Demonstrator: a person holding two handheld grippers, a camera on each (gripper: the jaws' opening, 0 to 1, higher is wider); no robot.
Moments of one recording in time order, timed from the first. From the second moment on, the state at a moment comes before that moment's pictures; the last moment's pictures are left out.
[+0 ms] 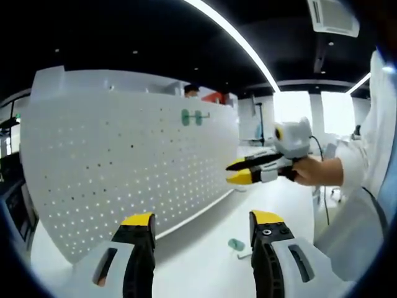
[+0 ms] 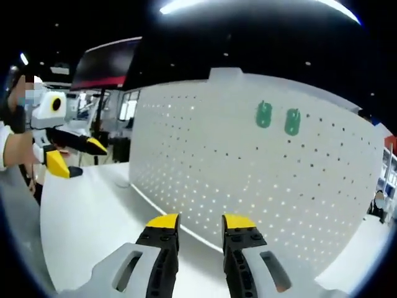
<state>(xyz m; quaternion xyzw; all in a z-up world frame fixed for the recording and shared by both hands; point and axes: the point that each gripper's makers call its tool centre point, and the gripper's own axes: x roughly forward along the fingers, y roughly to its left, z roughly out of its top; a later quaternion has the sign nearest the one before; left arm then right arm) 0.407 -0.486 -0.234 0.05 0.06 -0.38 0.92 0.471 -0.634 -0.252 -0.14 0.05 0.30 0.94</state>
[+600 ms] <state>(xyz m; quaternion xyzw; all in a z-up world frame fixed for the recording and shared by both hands) 0.406 -0.489 -0.238 0.05 0.07 -0.39 0.92 0.448 -0.620 -0.282 -0.14 0.07 0.34 0.93</state>
